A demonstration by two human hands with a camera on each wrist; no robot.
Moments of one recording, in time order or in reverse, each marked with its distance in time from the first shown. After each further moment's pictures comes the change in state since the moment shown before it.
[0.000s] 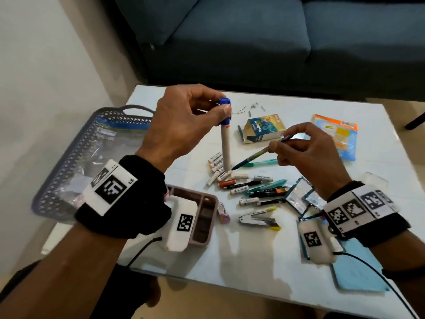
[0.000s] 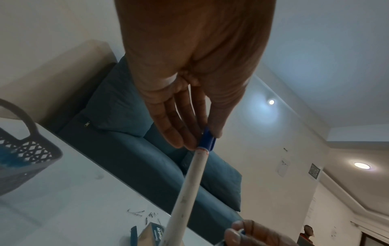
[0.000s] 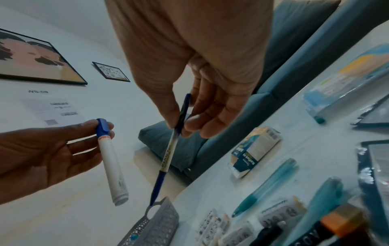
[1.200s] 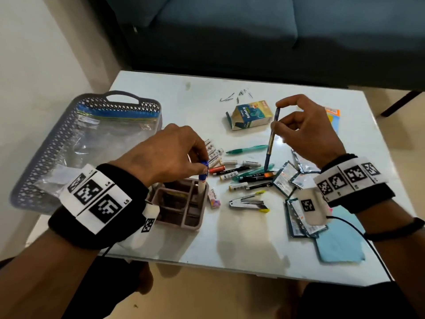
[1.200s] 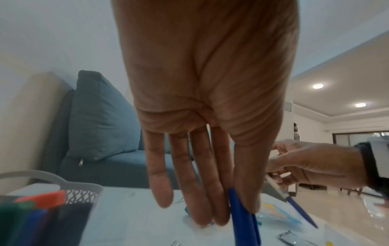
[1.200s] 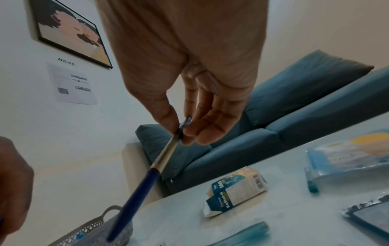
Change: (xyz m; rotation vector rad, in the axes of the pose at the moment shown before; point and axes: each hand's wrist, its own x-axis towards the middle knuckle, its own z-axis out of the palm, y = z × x) left_hand -0.026 -0.046 -0.003 0.578 -0.574 0.030; right_hand 0.011 -0.004 -0.018 -0.388 0.011 -0.171
